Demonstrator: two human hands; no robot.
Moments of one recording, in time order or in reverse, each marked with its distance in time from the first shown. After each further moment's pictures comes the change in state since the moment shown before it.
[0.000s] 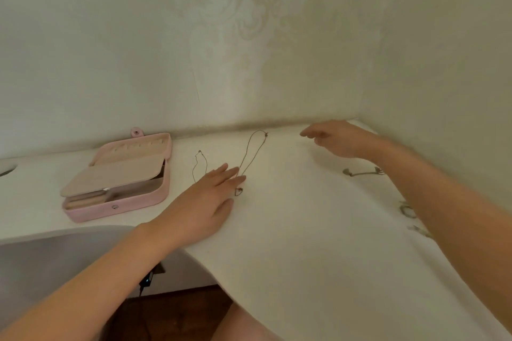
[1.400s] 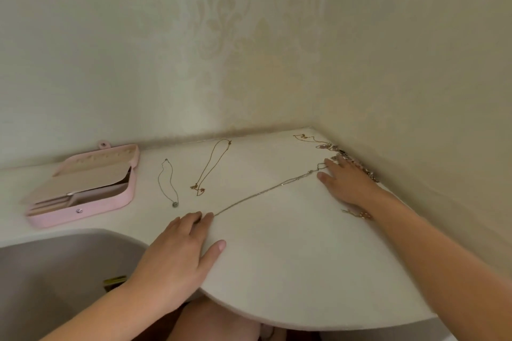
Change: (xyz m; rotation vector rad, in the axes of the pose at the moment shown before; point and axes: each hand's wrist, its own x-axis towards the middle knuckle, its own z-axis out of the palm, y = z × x) left_hand -0.060 0.091 0.016 0.180 -0.041 -0.223; right_hand -0.105 0.084 0.029 -0.233 0.061 0.386
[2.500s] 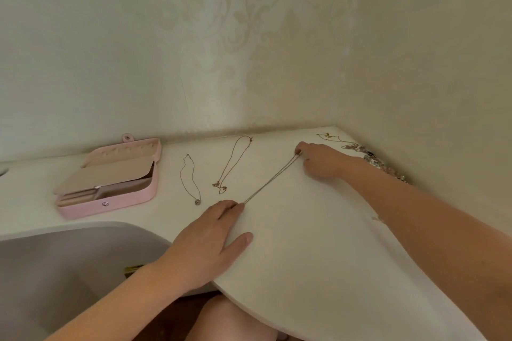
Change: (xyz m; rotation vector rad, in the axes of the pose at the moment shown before) left_hand 0.024 -0.009 0.000 -0.233 -0.009 0.088; right_hand 0.062 -0.083 -0.013 0.078 -0.109 -0.318
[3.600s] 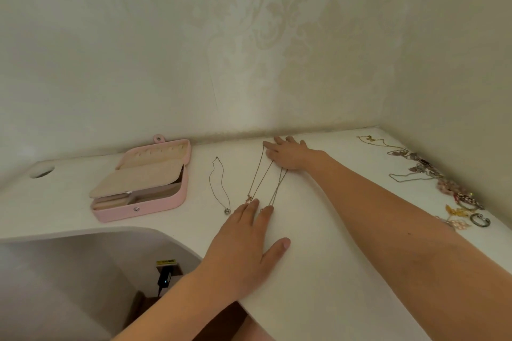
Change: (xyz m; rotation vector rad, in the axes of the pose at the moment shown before) left_hand 0.020 -0.001 0.007 0.181 -0.078 -0.164; right_hand 0.105 -0.095 0.036 -0.096 -0.130 -0.101
